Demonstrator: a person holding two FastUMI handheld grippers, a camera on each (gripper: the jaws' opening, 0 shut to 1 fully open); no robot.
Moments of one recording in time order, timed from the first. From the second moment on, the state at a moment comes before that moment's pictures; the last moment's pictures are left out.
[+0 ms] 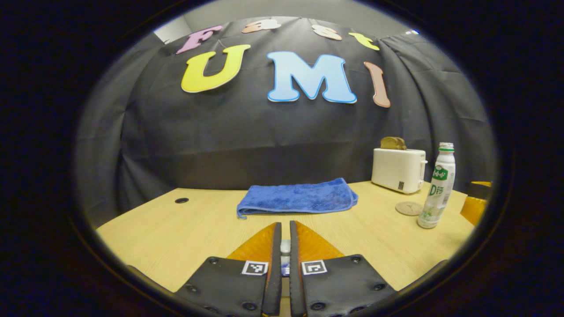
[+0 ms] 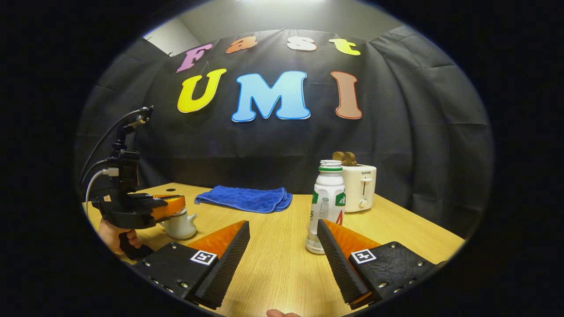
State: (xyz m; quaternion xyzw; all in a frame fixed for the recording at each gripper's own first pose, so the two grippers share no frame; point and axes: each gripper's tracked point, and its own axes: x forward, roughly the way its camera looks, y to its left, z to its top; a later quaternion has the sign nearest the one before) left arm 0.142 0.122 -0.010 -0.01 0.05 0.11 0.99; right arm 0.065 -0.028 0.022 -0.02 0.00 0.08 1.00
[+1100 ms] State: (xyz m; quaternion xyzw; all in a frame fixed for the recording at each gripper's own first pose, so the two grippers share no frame) left arm 0.097 0.104 0.051 -0.01 -0.03 0.07 1.00; right arm 0.184 -0.093 0.000 -0.02 0.06 -0.04 1.00
